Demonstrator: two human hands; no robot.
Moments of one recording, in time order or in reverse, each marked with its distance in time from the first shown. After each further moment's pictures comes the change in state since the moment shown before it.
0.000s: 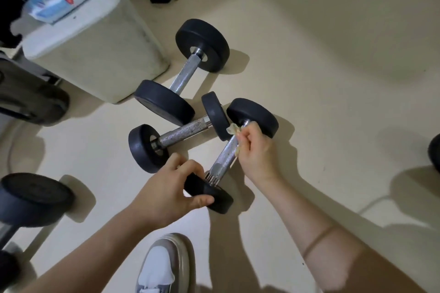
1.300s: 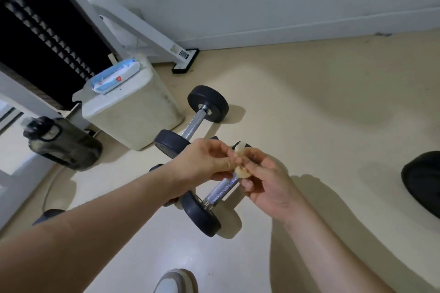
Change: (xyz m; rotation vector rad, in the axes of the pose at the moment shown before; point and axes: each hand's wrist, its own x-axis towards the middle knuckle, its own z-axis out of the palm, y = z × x) left_hand 0.041 0.130 -0.083 -0.727 -0.122 -0.168; right_hand -0.007 -0.094 -0.096 1.357 -0.427 0.548
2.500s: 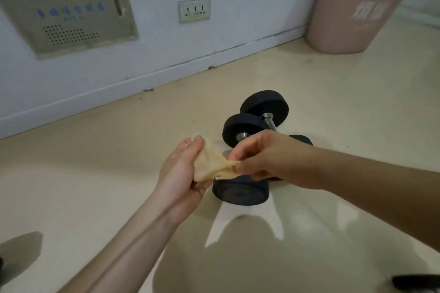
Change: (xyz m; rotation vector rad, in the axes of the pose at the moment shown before) left_hand 0.105 0.151 0.213 -0.609 -0.588 0.048; right_hand -0.188 -0.224 -0.007 -0.988 0.853 -0.131
